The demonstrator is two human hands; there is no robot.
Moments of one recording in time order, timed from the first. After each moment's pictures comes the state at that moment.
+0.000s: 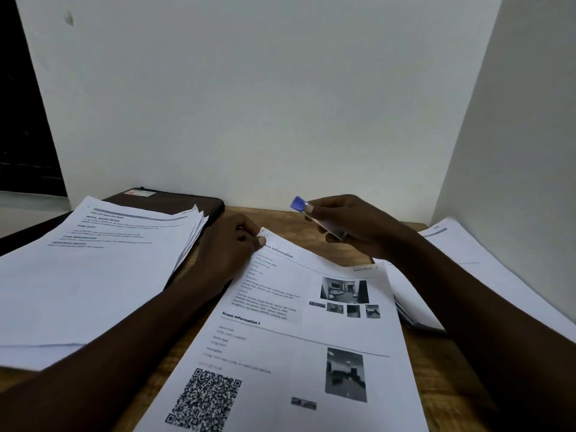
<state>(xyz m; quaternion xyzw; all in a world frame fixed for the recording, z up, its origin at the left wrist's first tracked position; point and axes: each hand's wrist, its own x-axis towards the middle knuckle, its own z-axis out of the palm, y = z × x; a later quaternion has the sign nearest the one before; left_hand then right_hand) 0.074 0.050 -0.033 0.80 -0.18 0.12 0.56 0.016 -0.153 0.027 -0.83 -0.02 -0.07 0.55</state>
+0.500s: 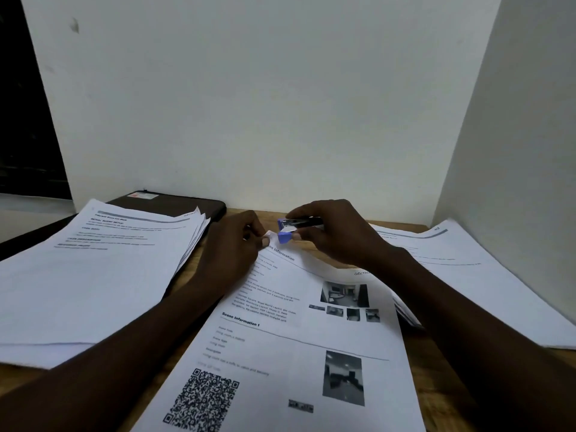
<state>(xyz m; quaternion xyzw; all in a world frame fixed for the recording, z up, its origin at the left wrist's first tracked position) 0.065 0.048 -0.029 0.81 -0.24 0.22 0.48 0.015 -0.136 0.012 -0.93 -0.12 -0.25 0.23</state>
